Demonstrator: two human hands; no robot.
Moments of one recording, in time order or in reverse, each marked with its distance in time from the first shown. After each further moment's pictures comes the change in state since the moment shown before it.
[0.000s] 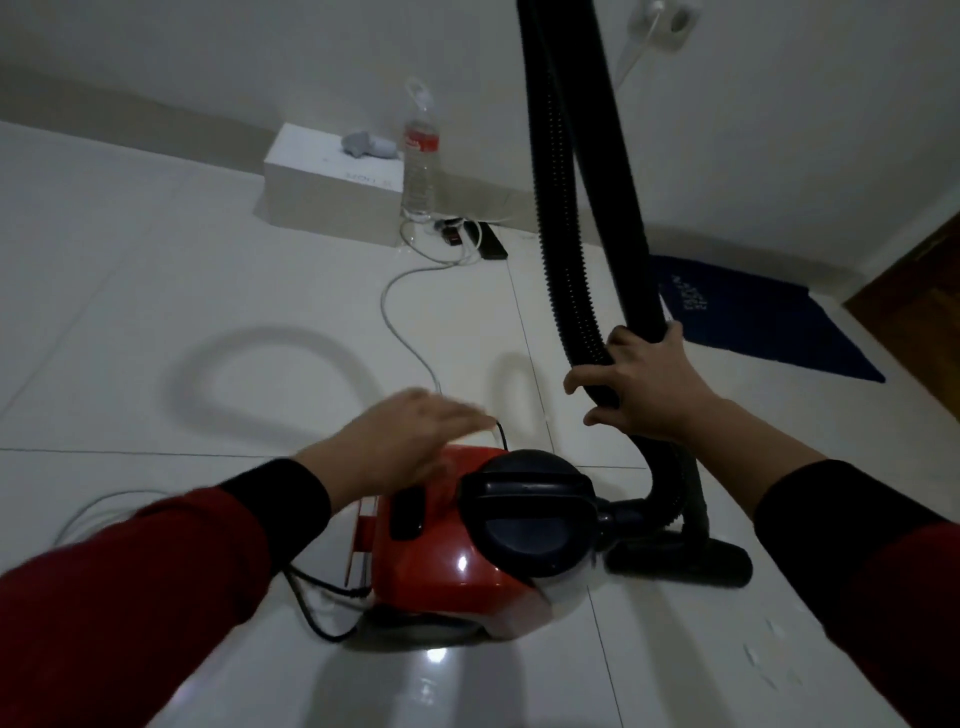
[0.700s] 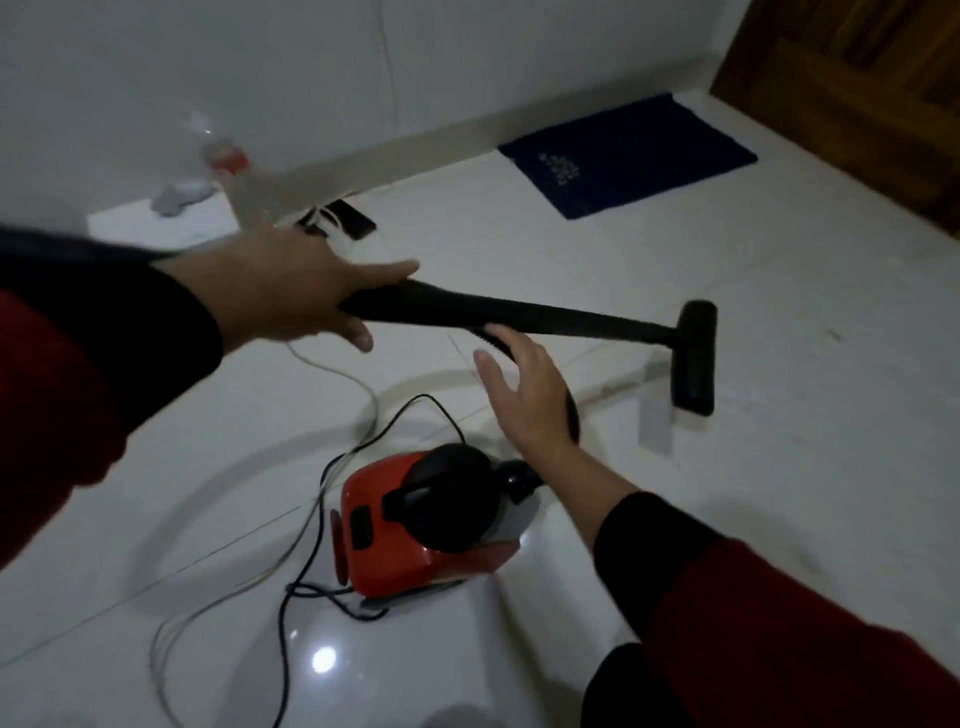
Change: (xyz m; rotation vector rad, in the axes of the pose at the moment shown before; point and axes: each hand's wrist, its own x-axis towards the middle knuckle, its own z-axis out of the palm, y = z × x) left_hand 0.171 0.041 -0.246 0.496 -0.675 -0.086; right_hand -0.063 -0.036 -0.056 1.360 0.421 1.033
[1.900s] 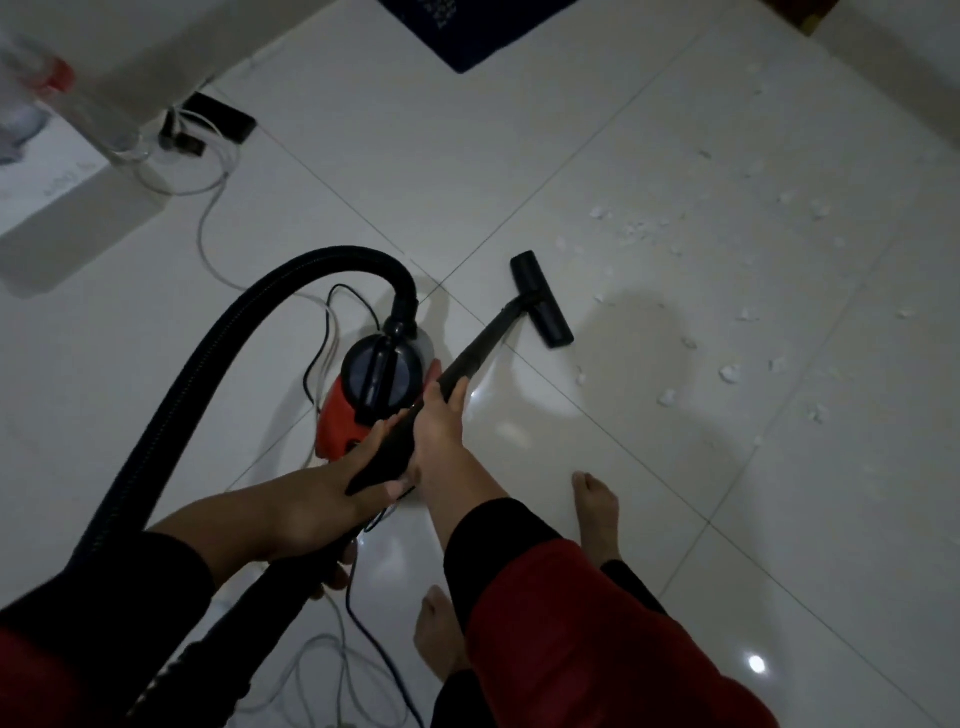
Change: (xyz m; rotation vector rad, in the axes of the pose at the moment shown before) left_hand -0.182 0.018 0.038 -1.190 -0.925 0.093; right_hand -0.136 -0.134 0.063 0.999 0.374 1.303
